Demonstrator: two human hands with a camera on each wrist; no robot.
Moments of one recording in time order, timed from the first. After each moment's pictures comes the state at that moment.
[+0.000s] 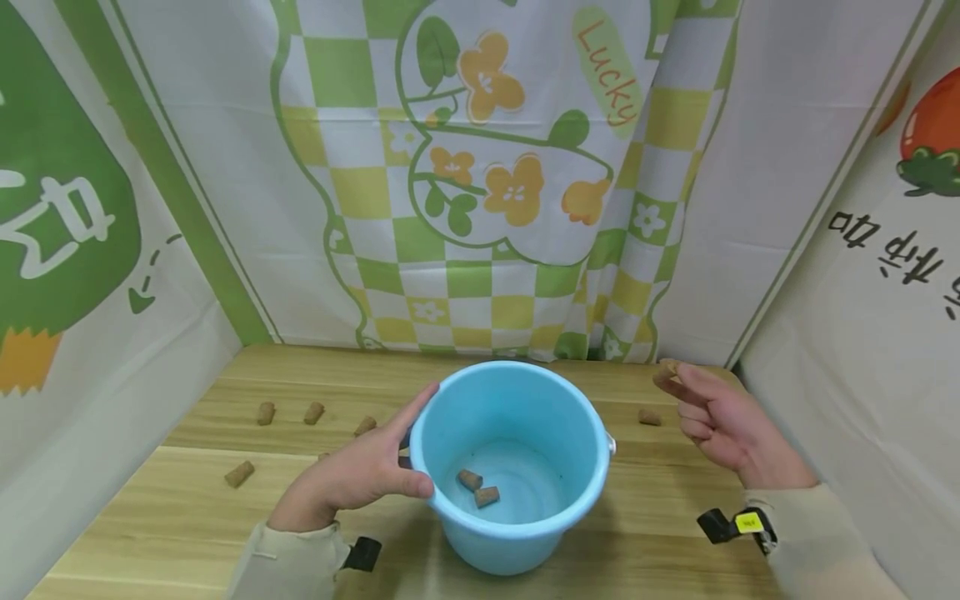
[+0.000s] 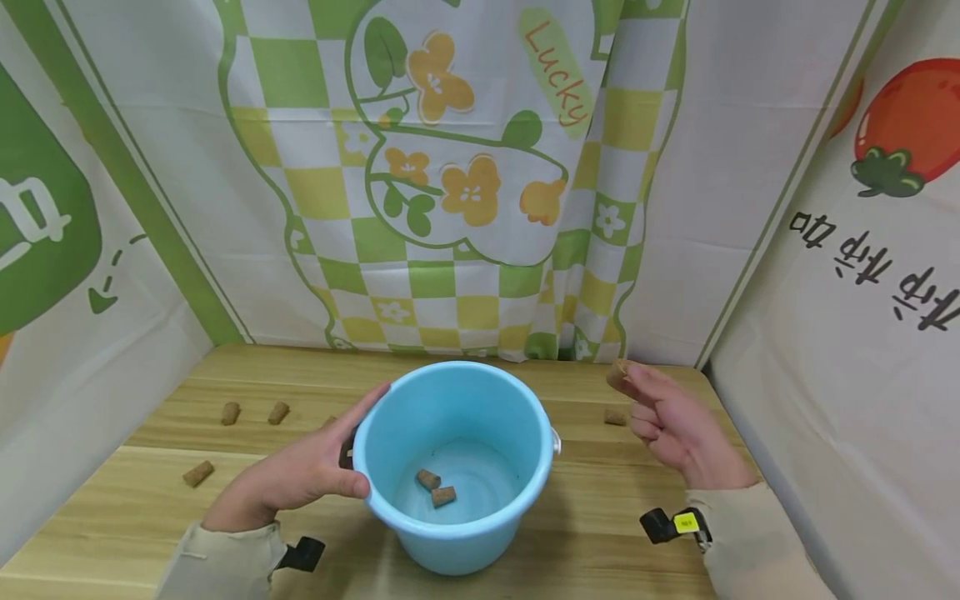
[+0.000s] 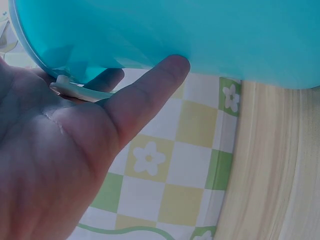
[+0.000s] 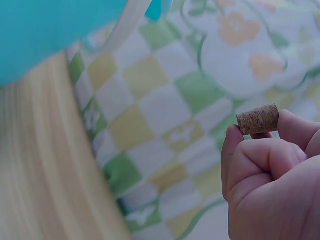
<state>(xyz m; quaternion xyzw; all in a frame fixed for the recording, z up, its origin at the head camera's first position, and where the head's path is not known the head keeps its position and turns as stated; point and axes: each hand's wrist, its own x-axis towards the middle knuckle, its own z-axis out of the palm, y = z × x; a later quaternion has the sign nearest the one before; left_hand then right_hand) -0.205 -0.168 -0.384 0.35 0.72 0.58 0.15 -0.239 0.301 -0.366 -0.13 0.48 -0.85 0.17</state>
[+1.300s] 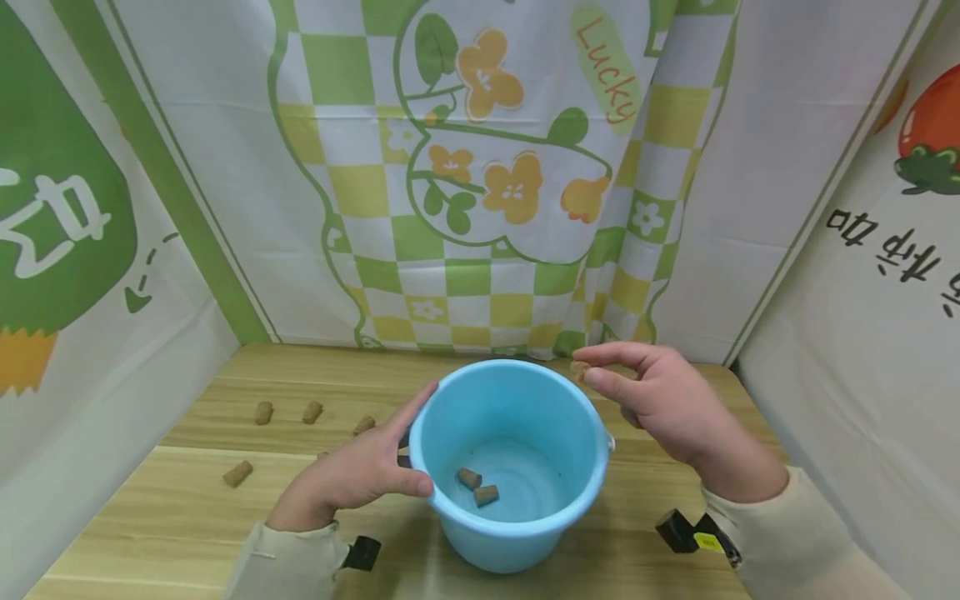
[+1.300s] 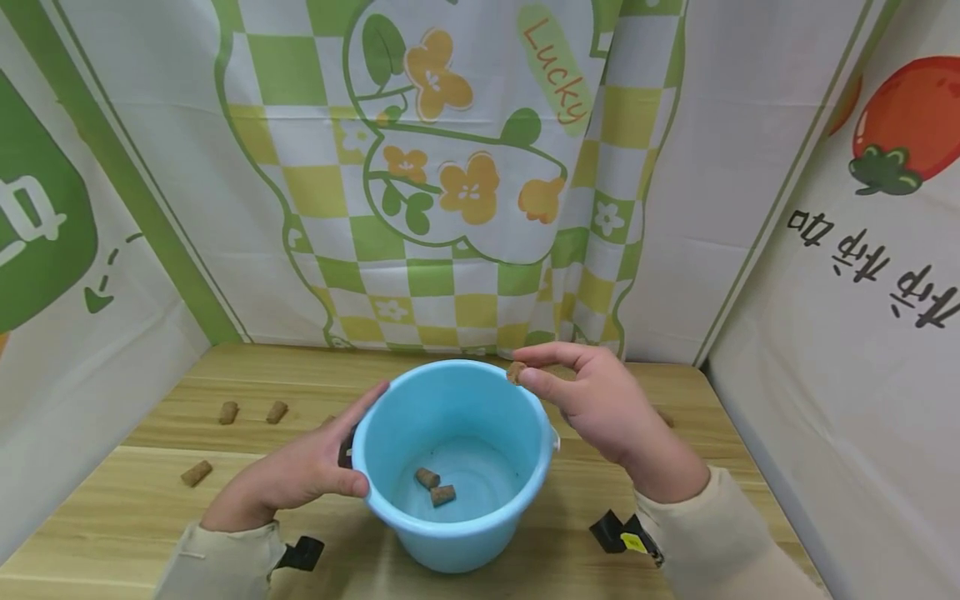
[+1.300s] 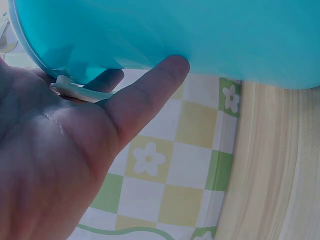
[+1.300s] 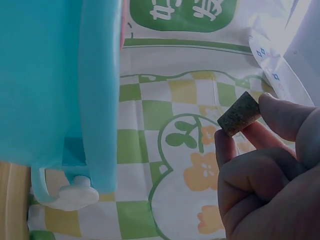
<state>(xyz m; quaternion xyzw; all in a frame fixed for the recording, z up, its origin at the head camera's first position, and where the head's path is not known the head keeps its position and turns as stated) -0.205 -0.169 -0.384 0.33 0.74 0.57 0.15 -0.191 0.192 -0.278 -0.16 0.82 -0.55 0.04</state>
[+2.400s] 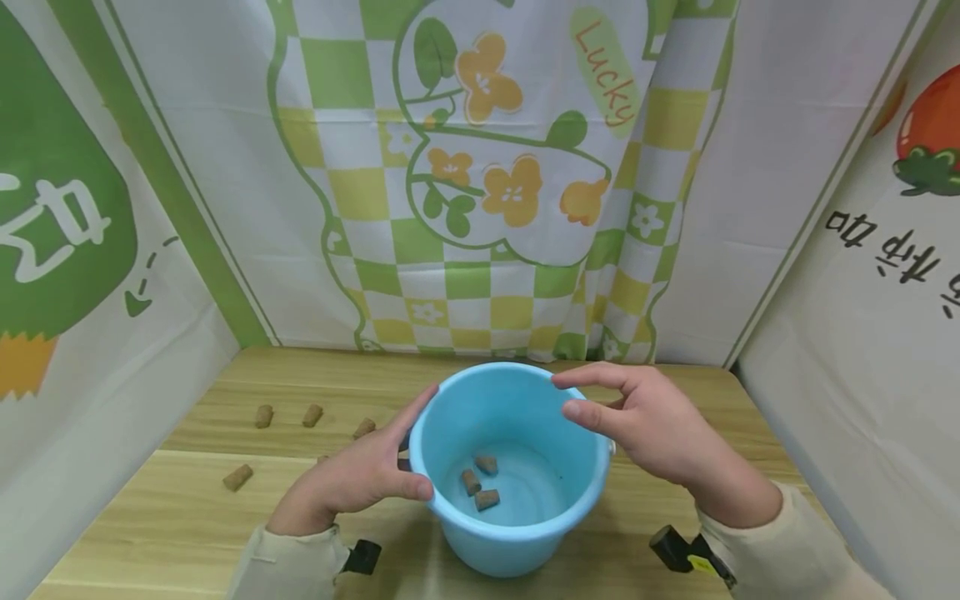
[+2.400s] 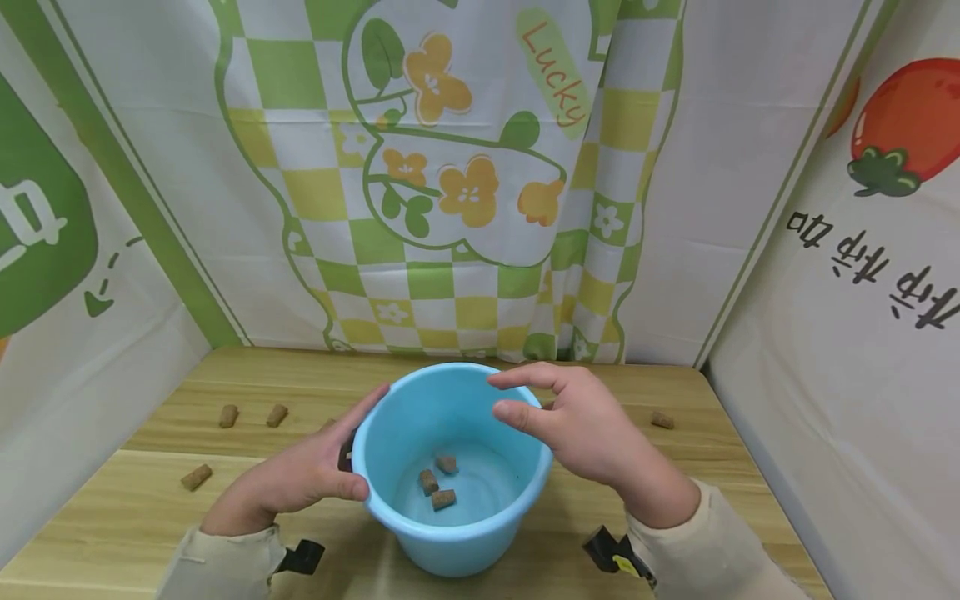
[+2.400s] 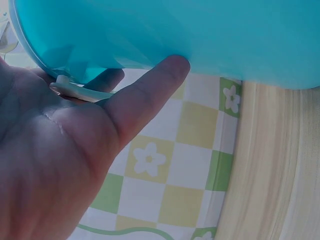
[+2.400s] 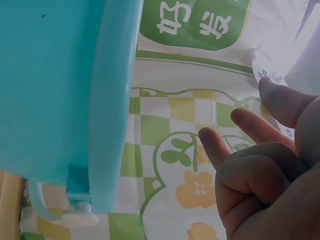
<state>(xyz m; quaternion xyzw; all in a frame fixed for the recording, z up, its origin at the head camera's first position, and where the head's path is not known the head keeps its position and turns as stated) -0.205 -0.169 -0.384 0.34 0.73 0.57 0.15 -0.174 0.177 -0.277 -0.22 0.84 -0.50 0.06</state>
